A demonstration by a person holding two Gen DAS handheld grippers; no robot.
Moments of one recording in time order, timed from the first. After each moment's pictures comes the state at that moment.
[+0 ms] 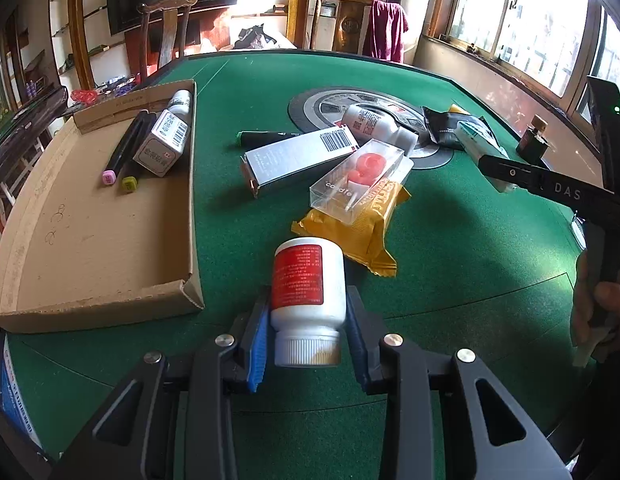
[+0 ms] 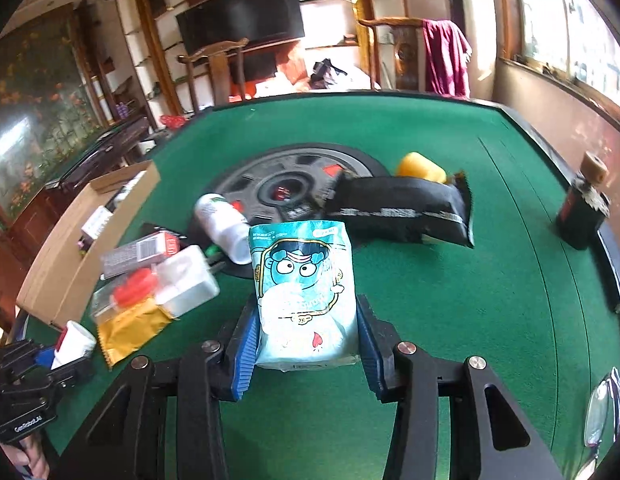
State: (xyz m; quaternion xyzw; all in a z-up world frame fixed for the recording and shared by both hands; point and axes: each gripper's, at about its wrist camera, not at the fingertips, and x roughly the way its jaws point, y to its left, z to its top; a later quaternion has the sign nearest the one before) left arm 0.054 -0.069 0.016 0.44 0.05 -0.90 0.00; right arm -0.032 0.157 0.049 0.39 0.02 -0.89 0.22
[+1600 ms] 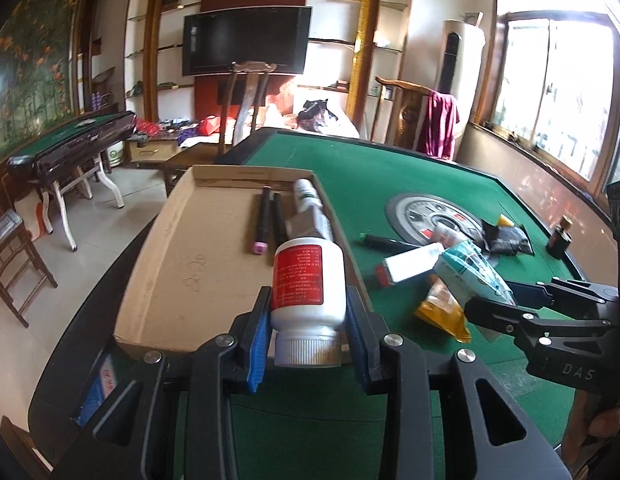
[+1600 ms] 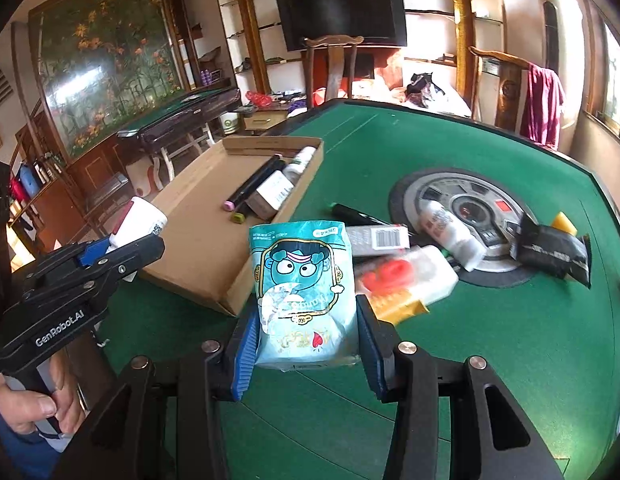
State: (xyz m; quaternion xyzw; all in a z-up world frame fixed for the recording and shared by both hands) left arm 0.115 -0.174 0.083 0.31 0.10 -0.94 0.10; right arm 0.061 0.009 0.082 0.37 0.08 -0.86 0.34
